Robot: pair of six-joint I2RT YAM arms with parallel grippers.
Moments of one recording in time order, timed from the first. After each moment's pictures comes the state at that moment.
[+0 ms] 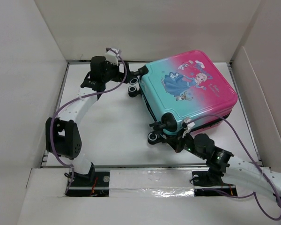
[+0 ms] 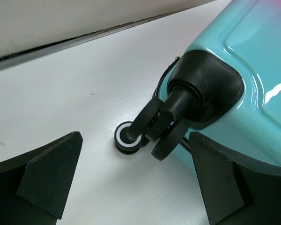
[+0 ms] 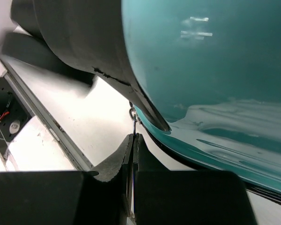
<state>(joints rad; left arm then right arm) -0.26 1.60 1.31 -0.04 0.30 -0.12 0.98 0.59 0.24 0.10 0.08 0.43</state>
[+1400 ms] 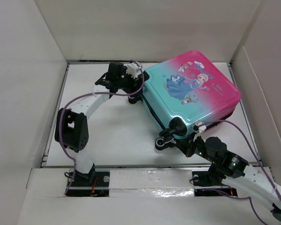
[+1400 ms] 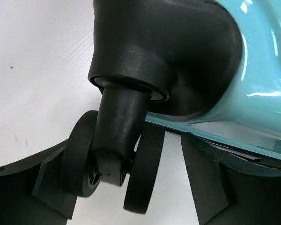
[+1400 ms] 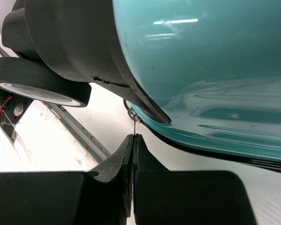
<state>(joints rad) -0.39 1.74 1.41 -0.32 0.42 0.16 0.91 0.26 0.30 -0.37 0.07 0.47</state>
